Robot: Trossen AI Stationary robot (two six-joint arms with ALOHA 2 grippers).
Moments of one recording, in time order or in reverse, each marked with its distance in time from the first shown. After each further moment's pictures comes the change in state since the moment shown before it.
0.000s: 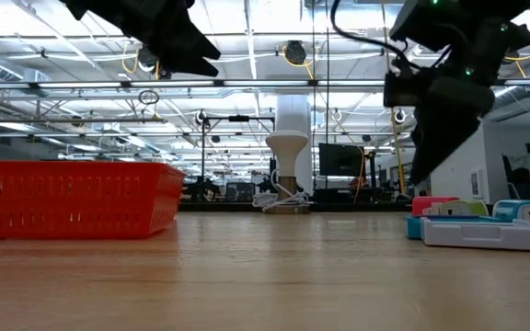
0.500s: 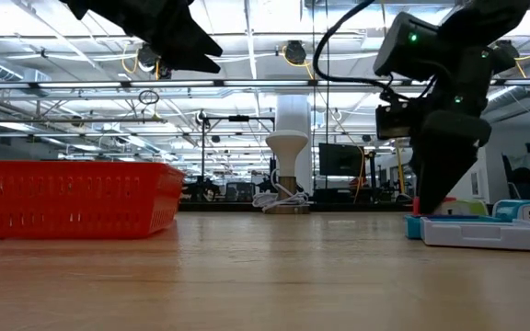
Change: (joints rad) left arm 0.000 0.000 0.000 0.026 -0.001 0.018; right arm -0.034 0.170 0.000 0.059 -0.105 0.008
